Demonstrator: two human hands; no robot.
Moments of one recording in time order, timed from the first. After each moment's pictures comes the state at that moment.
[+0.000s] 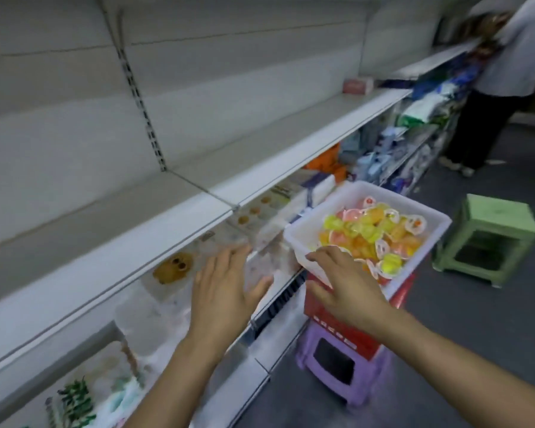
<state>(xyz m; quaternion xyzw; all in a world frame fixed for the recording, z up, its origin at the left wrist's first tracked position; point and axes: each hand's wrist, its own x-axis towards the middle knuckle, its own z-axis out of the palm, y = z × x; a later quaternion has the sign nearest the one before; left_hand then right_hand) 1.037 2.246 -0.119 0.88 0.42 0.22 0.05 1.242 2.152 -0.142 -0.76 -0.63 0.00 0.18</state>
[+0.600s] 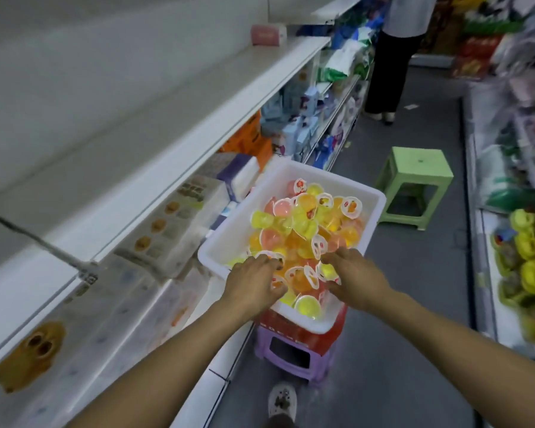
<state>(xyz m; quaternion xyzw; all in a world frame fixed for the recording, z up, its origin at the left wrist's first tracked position) 1.300 2.303 -0.205 0.97 0.21 -0.05 0.13 1.444 2.144 -0.207 -0.88 -0.47 0.09 0.00</state>
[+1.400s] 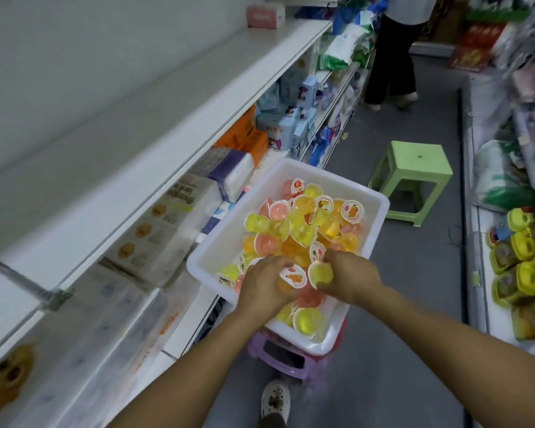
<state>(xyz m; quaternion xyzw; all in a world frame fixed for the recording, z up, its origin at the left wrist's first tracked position) 1.353 2.313 -0.251 0.92 0.23 0.09 0.32 1.482 2.187 -0.213 -0.91 -0.39 0.14 0.00</state>
